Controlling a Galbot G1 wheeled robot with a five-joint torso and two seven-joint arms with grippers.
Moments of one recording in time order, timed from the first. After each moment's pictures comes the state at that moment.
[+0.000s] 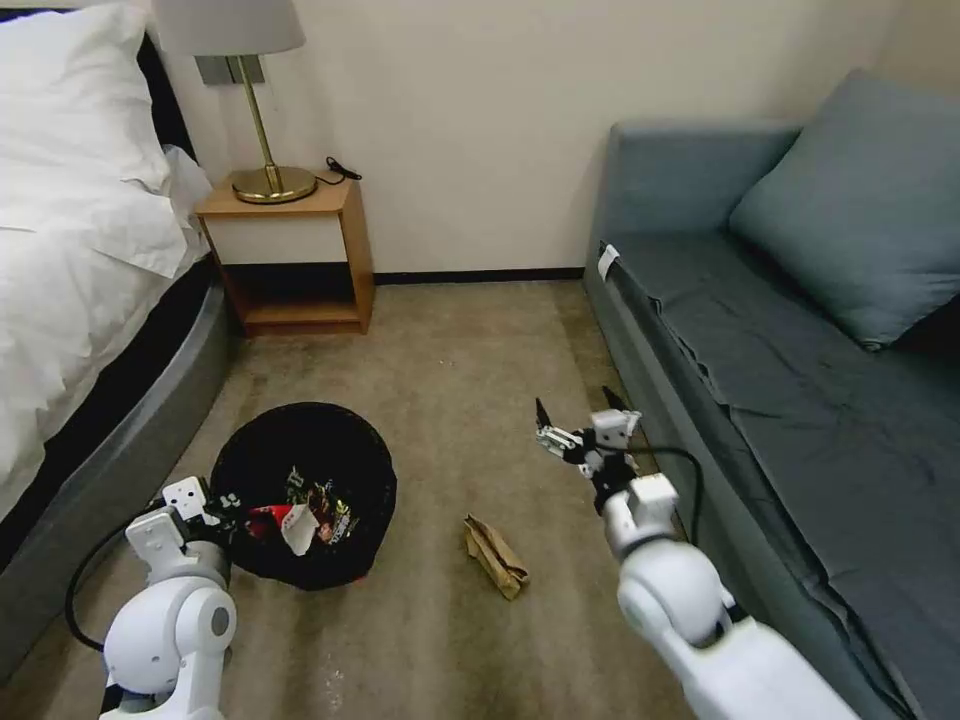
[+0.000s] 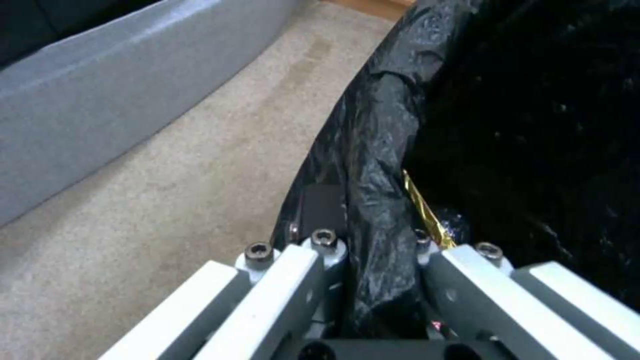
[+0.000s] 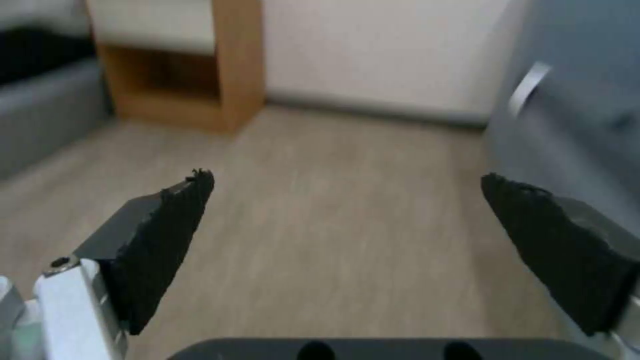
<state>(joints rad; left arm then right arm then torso) 1.39 -1.46 -0.79 -2.10 -0.45 0.65 -0.36 -0.97 1.03 -0.05 1.89 0.53 -0.29 0.37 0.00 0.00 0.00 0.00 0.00</state>
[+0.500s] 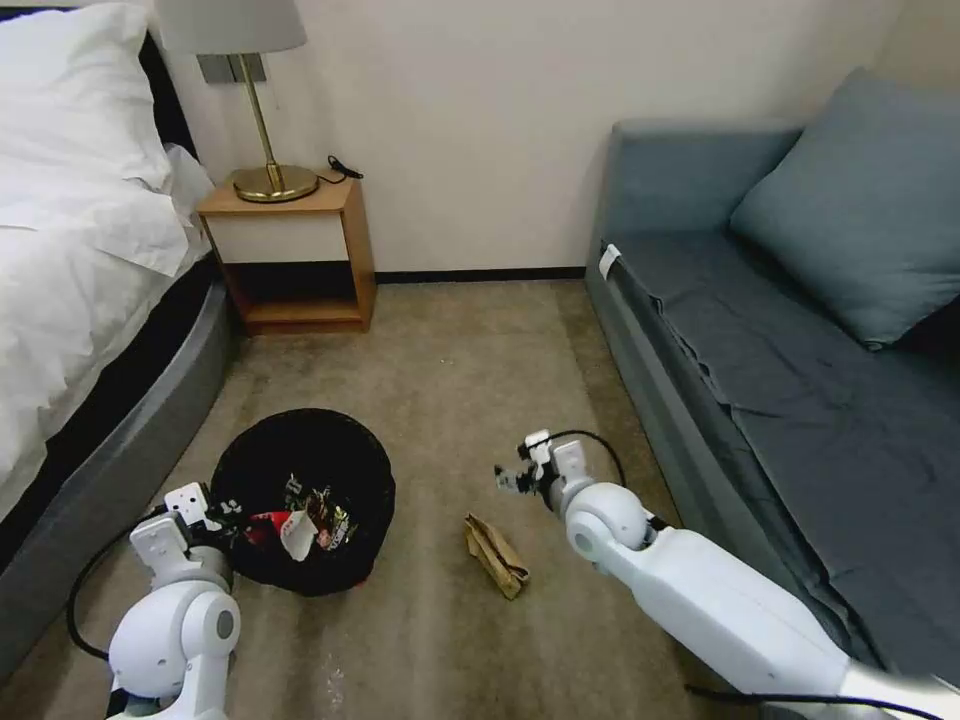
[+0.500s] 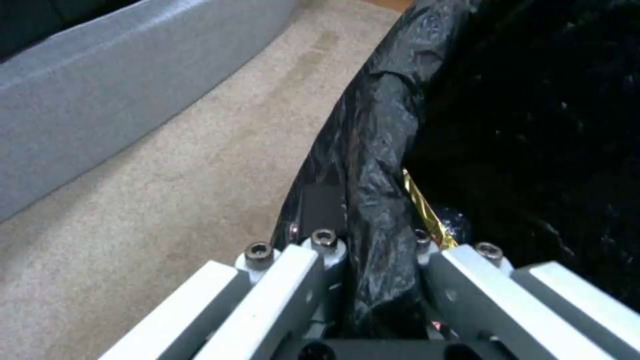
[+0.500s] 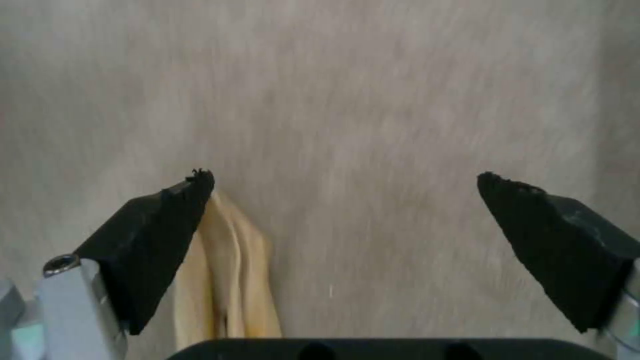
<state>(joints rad) 1.40 -1.48 -0.79 -2.09 -0.42 0.65 -0.36 -0.63 1.04 -0.43 1.53 0.85 -0.55 0.42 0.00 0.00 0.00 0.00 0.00</state>
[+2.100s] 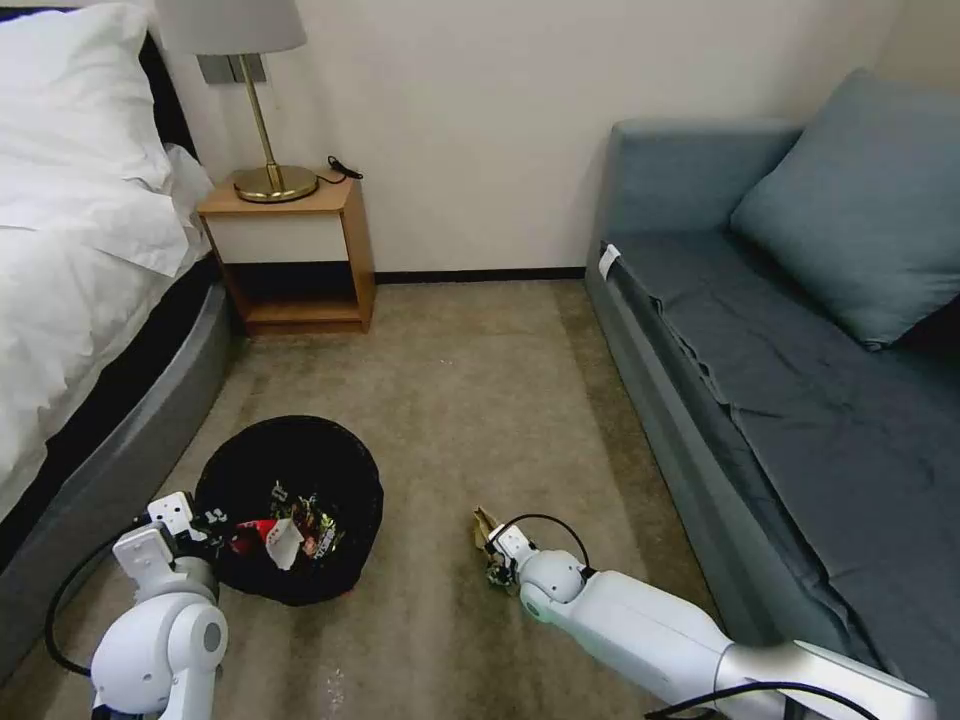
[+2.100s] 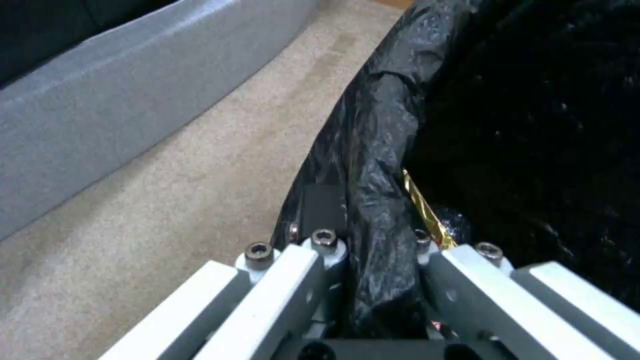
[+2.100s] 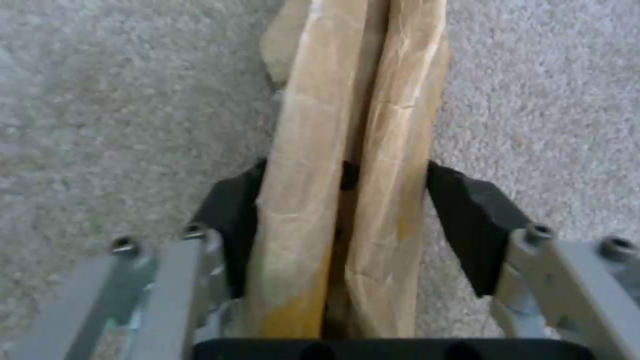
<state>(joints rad) 1.43 -1.47 -0.81 -2.10 -0.42 0.64 -0.36 -0.59 1.23 -0.71 1.07 0.67 -0.48 0.28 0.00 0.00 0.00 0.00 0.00</state>
